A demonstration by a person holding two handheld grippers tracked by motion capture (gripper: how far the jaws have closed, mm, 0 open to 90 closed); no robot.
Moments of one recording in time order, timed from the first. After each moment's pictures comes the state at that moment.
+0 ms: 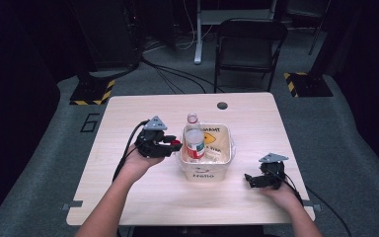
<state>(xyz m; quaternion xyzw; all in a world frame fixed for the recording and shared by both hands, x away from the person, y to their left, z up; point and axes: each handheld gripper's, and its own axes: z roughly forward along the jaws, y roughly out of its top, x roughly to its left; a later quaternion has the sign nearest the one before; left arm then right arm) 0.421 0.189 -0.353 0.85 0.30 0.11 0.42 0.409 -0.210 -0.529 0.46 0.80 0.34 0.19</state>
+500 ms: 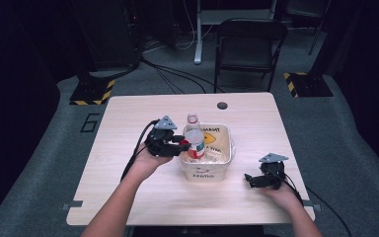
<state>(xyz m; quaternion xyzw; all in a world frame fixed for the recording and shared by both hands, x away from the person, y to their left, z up) 0.428 0.165 -0.360 0.86 0.29 0.11 0.42 0.409 -0.210 -0.529 0.46 0.80 0.34 0.19</state>
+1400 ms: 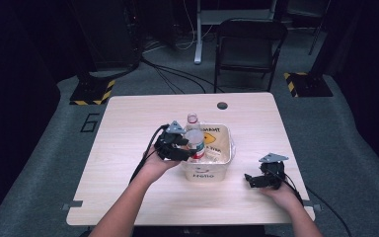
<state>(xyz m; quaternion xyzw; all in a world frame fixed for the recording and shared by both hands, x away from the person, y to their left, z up) 0.435 0.149 -0.385 0.86 0.30 0.10 0.40 0.409 -0.210 -0.529 0.46 0.80 0.34 0.19</state>
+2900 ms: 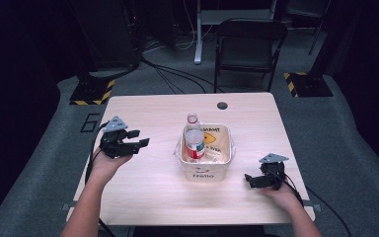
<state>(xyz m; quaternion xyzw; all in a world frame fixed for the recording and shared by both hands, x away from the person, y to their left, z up) 0.418 0.293 -0.364 0.80 0.37 0.19 0.43 0.408 -0.211 -0.529 0.46 0.80 0.34 0.19</state>
